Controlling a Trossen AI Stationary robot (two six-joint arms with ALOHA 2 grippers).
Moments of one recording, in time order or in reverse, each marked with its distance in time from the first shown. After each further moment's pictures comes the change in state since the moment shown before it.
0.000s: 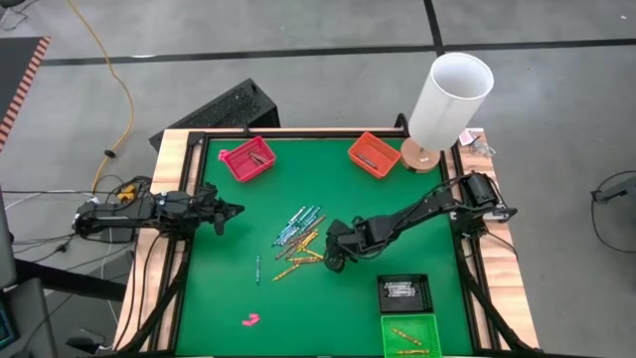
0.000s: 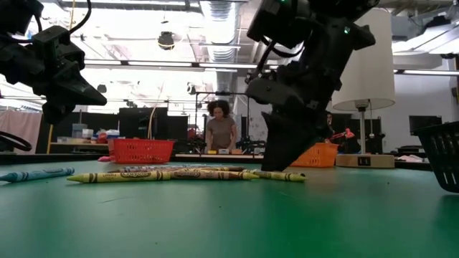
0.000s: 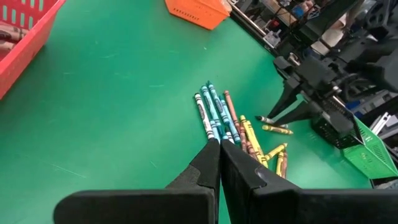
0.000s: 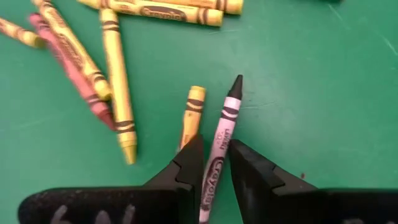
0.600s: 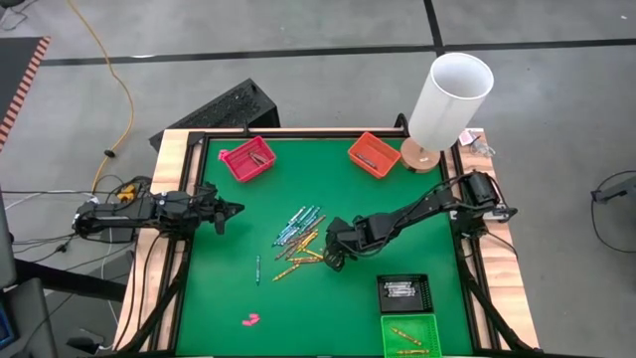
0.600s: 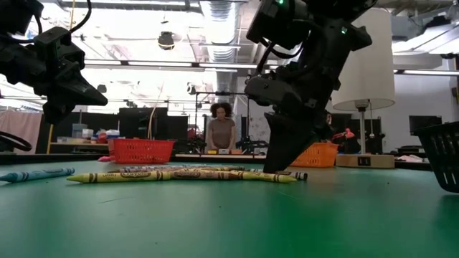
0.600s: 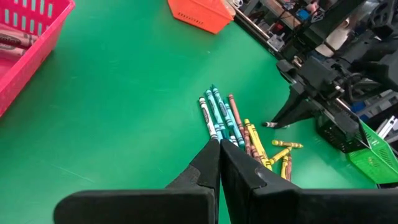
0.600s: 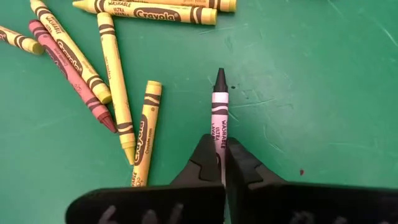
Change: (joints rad) left arm 0.000 0.001 0.000 0.003 -0.022 0.008; right arm -0.007 -0.002 0.001 -0.017 -0.051 0.037
